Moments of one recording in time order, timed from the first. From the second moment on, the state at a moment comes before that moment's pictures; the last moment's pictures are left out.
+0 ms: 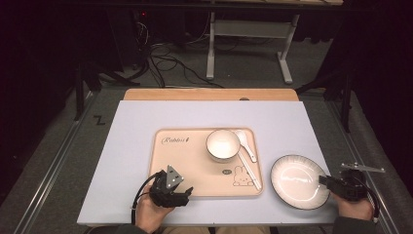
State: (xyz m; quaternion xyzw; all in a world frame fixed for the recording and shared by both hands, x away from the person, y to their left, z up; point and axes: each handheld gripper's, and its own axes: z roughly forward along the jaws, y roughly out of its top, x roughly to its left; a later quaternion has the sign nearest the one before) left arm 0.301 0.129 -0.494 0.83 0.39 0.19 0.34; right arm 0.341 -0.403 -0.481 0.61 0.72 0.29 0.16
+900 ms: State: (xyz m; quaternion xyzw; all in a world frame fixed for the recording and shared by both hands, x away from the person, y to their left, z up) left arm 0.297 0.125 -0.493 0.84 0.38 0.20 0.33; right arm 0.346 -0.415 -0.477 0.62 0.69 0.36 0.09
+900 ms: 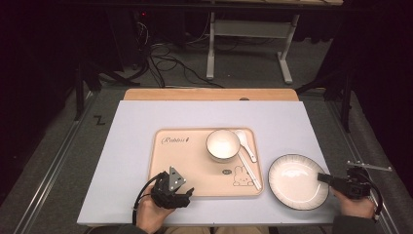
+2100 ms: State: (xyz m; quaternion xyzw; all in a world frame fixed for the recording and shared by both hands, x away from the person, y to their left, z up) left arm 0.295 0.124 -0.487 0.84 0.36 0.20 0.36; right arm 0.329 -0.411 -0.449 0.58 0.68 0.42 0.15
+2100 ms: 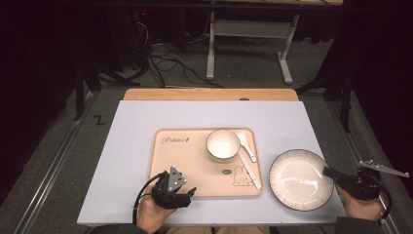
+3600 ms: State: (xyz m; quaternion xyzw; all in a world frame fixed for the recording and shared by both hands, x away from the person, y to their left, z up) left arm 0.306 0.100 -0.476 0.83 0.34 0.16 0.41; right arm 0.328 -0.350 -0.416 0.49 0.73 0.46 0.15
